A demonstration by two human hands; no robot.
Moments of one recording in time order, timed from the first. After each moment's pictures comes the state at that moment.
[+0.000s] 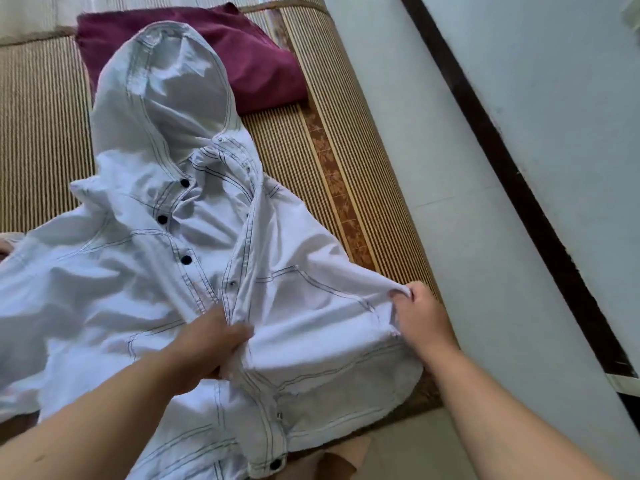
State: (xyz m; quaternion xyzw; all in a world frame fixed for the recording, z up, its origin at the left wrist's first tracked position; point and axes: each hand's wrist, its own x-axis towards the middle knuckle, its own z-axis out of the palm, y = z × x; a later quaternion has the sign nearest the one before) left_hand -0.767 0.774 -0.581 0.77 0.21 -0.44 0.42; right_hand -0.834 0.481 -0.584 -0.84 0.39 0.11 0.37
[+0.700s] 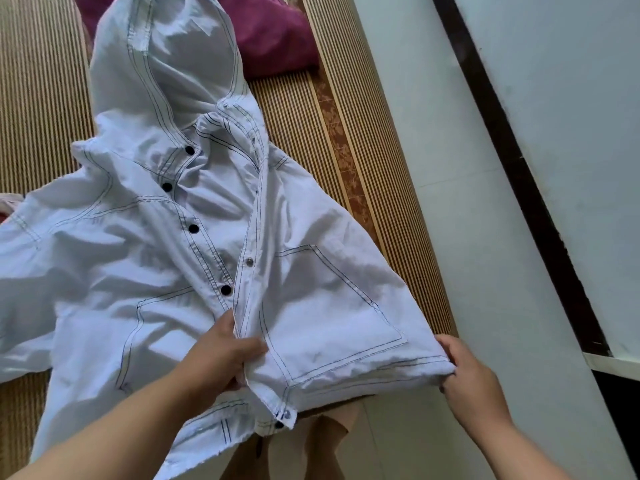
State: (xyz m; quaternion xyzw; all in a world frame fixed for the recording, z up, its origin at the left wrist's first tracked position) left_hand -0.824 0.779 -0.564 0.65 0.24 -0.47 0.55; right_hand -0.964 0.458 -0.575 -0.87 0.35 0.21 0.28
